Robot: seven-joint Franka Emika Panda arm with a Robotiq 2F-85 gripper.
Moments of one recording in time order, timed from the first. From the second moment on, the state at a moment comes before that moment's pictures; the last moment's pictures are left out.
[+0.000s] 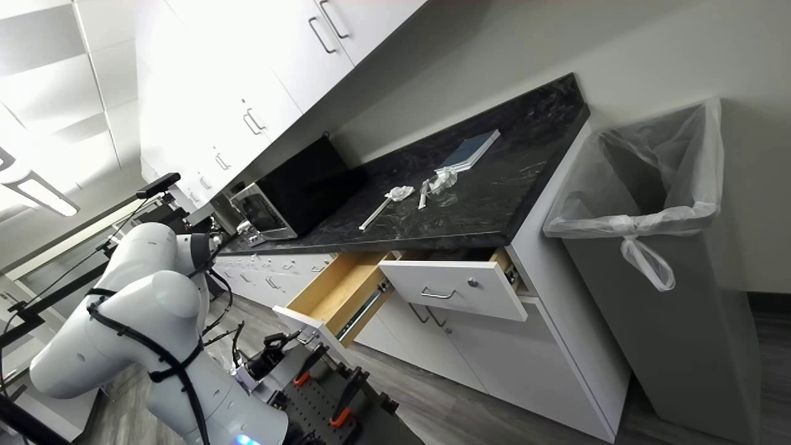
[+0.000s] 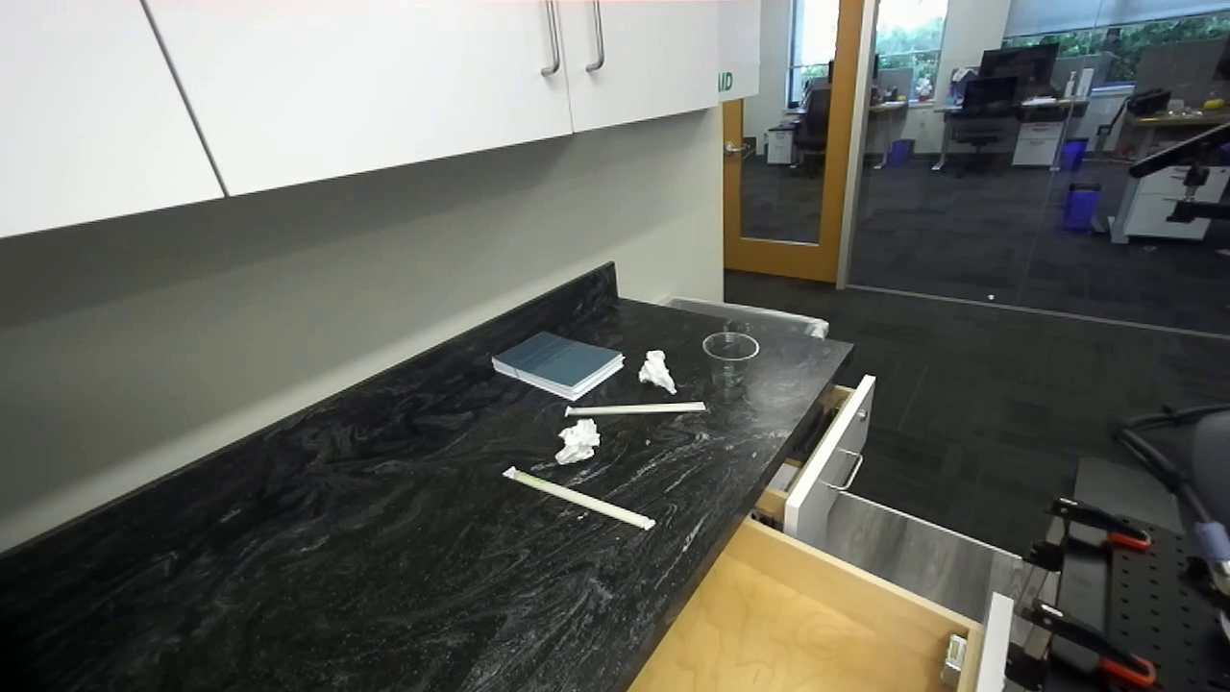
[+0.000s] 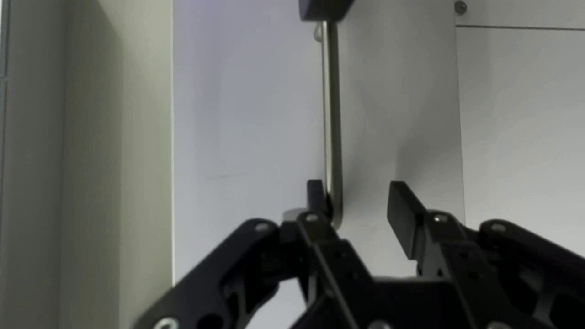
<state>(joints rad) 1.08 1.20 0.53 -1.92 -1.52 1.19 1.50</state>
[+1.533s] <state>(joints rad) 0.91 0.42 0.62 -2.18 -1.42 1.73 1.56</state>
